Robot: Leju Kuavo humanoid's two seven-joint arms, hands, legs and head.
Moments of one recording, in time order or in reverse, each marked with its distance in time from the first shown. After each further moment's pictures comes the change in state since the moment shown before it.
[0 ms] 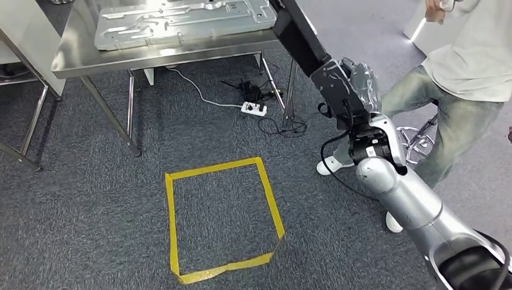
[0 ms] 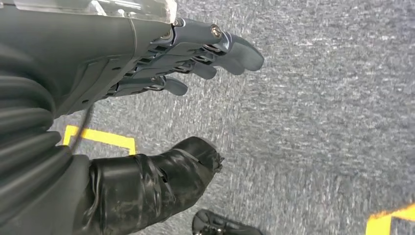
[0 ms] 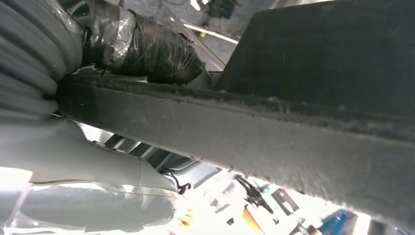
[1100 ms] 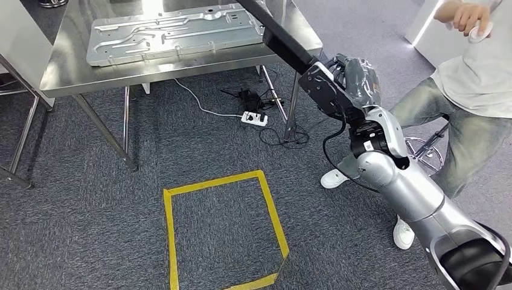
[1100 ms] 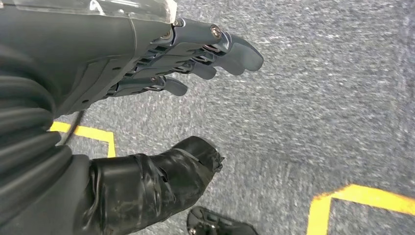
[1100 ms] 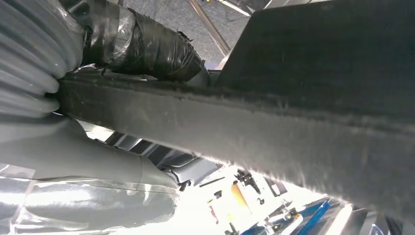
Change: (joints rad) left arm 0.000 0.004 0.000 0.000 0.009 -0.006 -0.001; right arm -0.027 -0.020 0.002 0.022 0.104 0.134 0.005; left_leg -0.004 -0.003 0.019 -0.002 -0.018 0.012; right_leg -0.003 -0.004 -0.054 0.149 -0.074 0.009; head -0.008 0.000
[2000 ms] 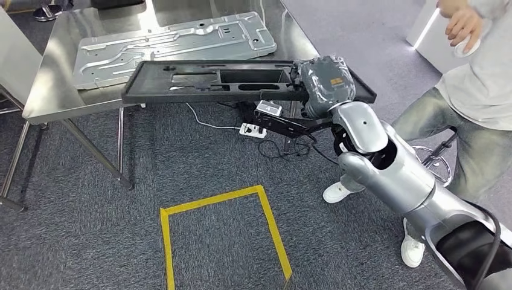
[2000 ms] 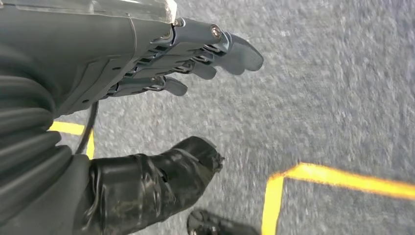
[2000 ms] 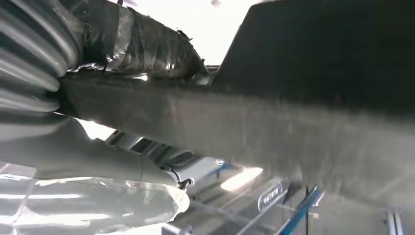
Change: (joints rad) left arm 0.000 0.000 -0.001 0.000 0.000 -0.018 -0.020; right arm -0.154 -0.011 0.185 -0.009 0.402 0.355 -0.091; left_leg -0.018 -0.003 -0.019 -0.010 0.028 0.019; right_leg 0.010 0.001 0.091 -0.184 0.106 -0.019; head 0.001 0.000
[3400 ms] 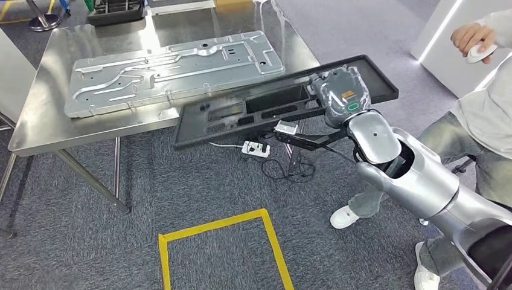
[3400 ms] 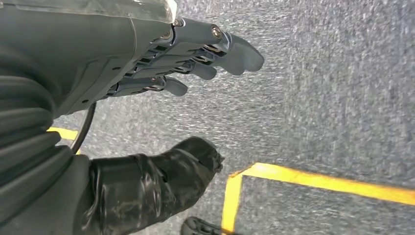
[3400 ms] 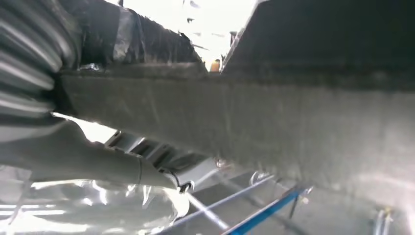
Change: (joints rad) left arm 0.002 0.027 -0.021 0.000 -0.001 0.052 0.042; right arm 0.048 -0.160 0.060 0.001 0.152 0.001 -0.017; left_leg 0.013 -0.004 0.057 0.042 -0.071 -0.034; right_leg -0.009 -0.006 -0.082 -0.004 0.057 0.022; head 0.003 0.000
